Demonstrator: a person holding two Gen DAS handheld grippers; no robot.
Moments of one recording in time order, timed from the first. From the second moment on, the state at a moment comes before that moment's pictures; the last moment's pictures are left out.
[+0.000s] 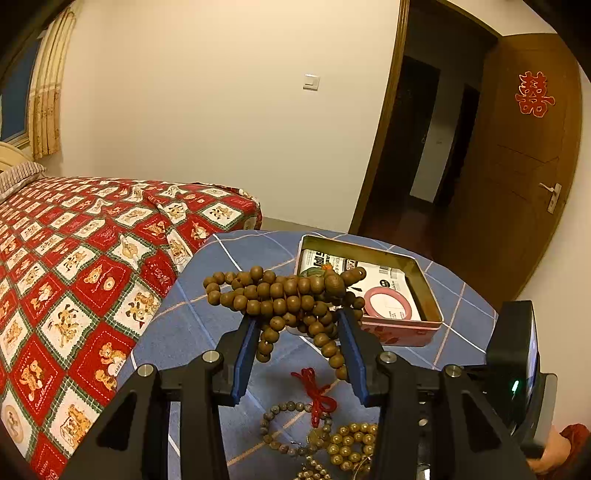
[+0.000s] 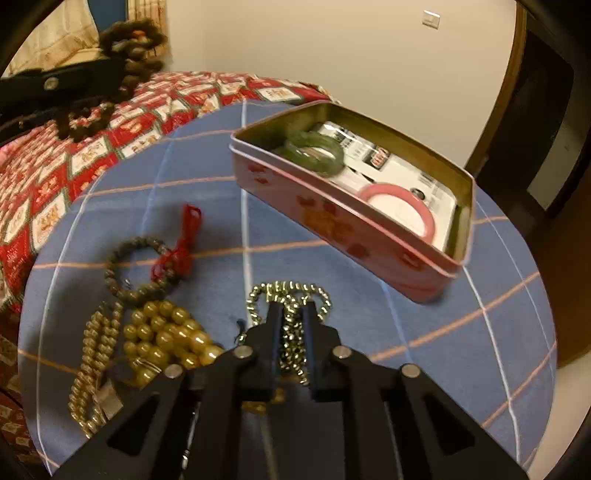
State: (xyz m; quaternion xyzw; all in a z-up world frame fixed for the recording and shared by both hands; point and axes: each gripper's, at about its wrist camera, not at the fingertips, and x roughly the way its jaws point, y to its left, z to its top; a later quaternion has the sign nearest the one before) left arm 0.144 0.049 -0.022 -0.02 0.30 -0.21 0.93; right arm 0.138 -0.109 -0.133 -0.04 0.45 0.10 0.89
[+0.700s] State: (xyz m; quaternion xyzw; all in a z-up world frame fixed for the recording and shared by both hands) left arm 0.143 0.037 -0.027 -0.03 0.31 -0.23 0.92; right arm 0.127 -0.171 -0.049 0.11 0.34 0.12 0.93
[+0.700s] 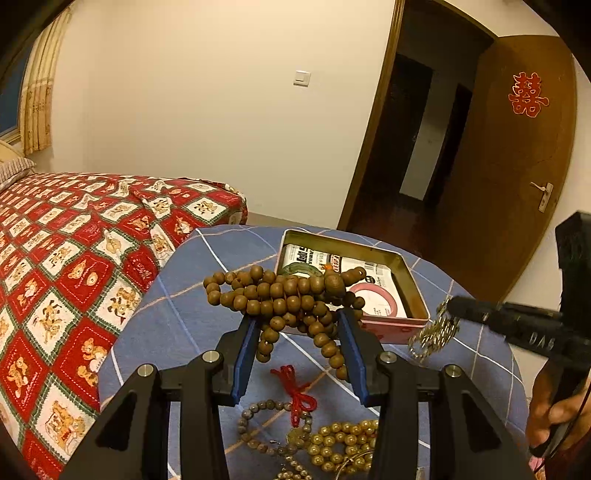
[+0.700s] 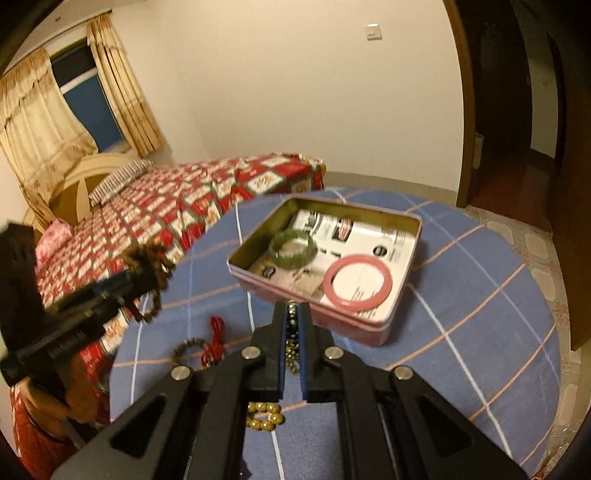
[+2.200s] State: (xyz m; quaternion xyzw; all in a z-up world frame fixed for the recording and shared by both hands) left arm 0.282 -0.095 -0.090 0.06 0.39 -0.26 0.88; right arm 0.271 -0.233 -0.092 0.14 0.36 0.04 0.92
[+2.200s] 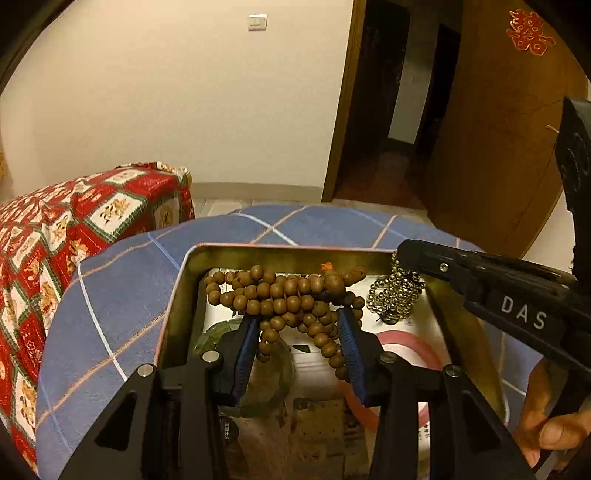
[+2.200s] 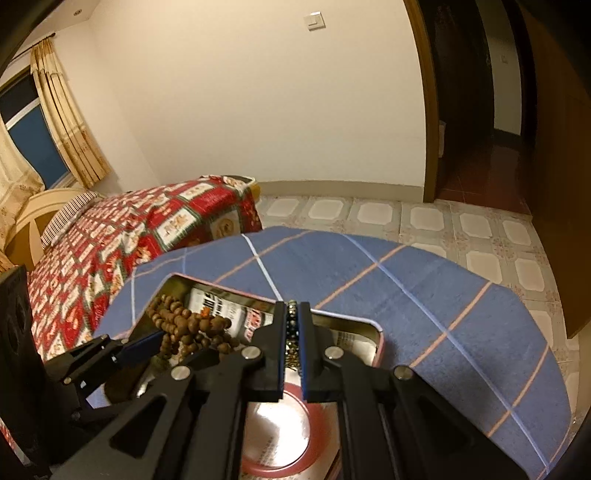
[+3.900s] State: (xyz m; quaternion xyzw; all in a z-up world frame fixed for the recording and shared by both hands) left arm 0.159 0.025 -0.049 0.01 0.35 -0.16 0.92; right arm 0.155 -0.168 -0.063 0.05 0.33 0.01 0.94
